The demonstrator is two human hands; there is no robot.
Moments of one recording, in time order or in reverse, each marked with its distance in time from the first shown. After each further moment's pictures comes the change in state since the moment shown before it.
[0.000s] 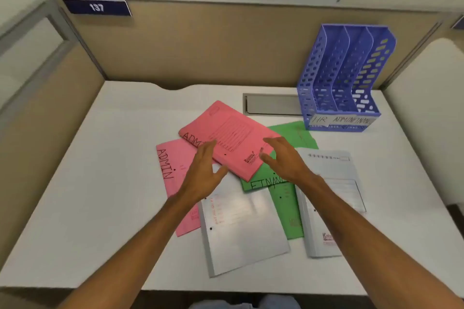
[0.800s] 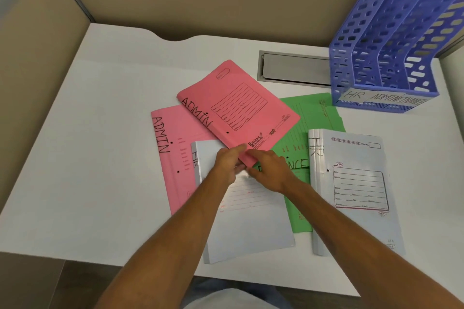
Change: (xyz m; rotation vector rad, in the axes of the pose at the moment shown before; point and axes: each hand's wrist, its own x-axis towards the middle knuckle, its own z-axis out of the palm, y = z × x) left_hand 0.067 -0.043 0.118 -1.067 -0.042 -1.056; right_hand 0.022 0.018 0.097 0.014 -0.311 -0.049
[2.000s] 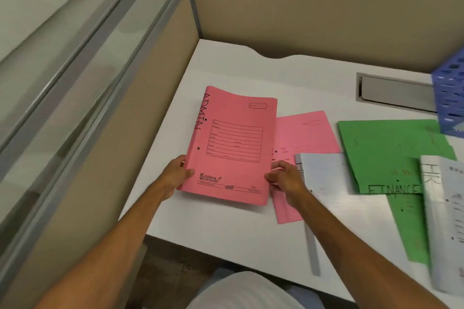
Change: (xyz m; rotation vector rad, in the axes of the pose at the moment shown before) left_hand -0.074 0.112 -0.433 0.522 0.186 0.241; right_hand 0.080 -0.237 0.130 0.982 0.050 0.562
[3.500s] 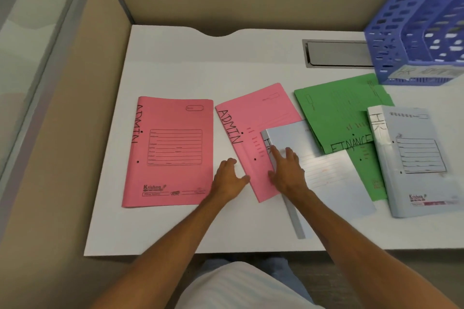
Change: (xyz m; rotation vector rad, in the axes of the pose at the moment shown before) left_hand -0.017 0.009 0.187 0.516 -0.184 0.289; right_hand -0.011 0.054 -0.049 -0.988 0.297 -0.093
